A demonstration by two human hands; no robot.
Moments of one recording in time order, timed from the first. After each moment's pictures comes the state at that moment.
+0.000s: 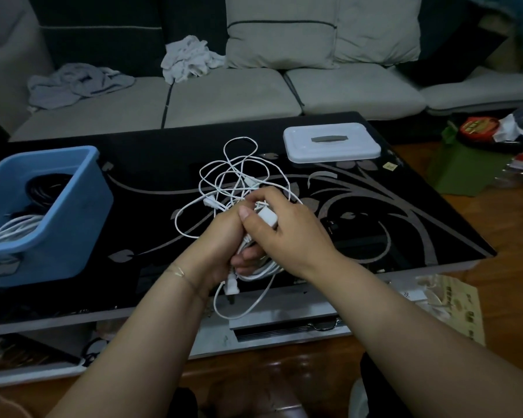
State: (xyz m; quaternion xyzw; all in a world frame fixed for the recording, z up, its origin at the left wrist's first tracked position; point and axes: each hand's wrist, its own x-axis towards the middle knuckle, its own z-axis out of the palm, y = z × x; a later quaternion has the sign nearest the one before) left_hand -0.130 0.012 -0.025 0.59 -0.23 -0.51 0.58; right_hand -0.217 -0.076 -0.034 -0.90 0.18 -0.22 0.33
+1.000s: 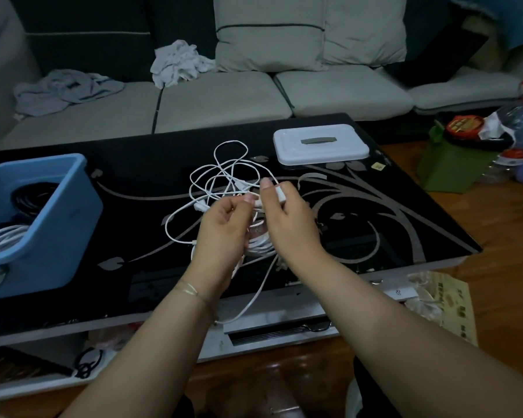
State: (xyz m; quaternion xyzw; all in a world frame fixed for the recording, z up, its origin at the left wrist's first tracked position) left_hand -0.146 -0.008 -0.037 0.64 -0.25 -0.20 0.70; right_hand -0.199 -0.091 -0.050 -0.76 0.30 -0.34 0.46
